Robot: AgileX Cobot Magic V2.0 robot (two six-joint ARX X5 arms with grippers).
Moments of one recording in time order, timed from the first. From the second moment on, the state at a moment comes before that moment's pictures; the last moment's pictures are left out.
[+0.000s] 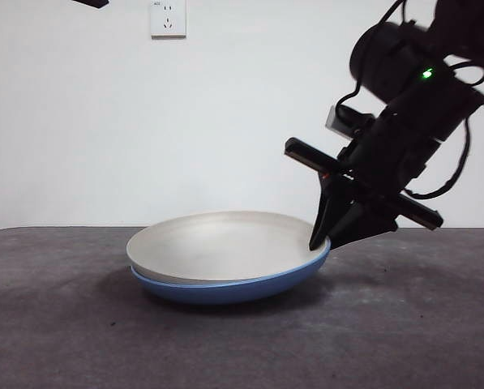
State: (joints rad) left arm -0.53 1.03 1.13 -0.88 0.58 0.05; right arm 0.46 1.64 0.89 -0.06 -0.23 0.55
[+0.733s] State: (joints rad) left arm -0.53 1.03 1.13 -0.88 0.58 0.05; right arm 0.46 1.69 0.91 -0.10 -0.19 0.55
